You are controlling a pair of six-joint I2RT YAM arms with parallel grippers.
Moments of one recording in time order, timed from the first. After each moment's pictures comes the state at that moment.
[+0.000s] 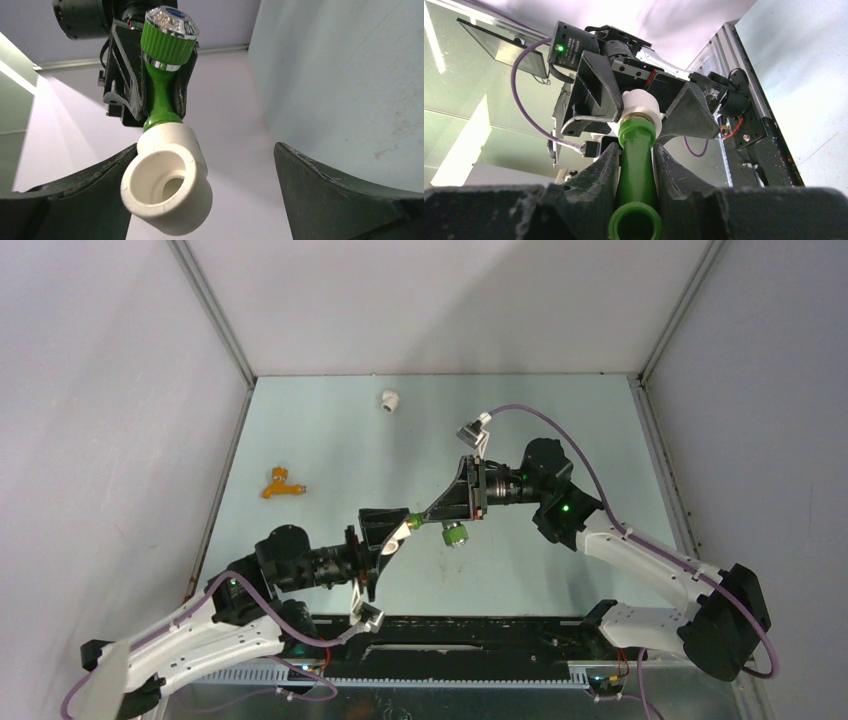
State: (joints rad) left arm -1.05 0.48 0.67 -0.37 0.25 1.63; right arm 0.75 1.19 0.88 0.36 -0.89 1.16
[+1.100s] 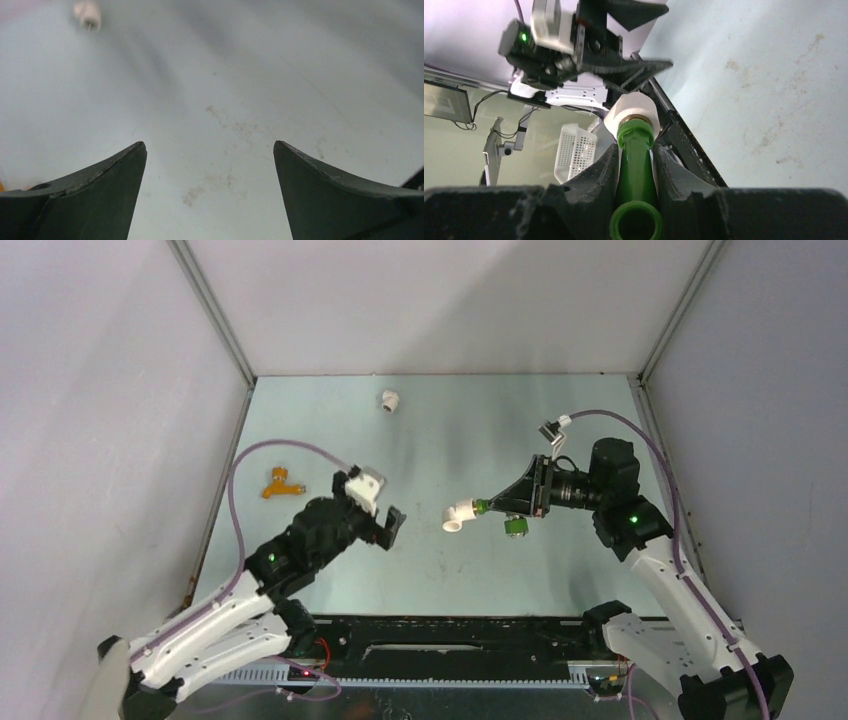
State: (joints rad) left arm -0.87 0.66 0.59 -0.22 -0.21 0.07; right arm 0.35 0.90 0.83 -0.19 -0.95 0.79
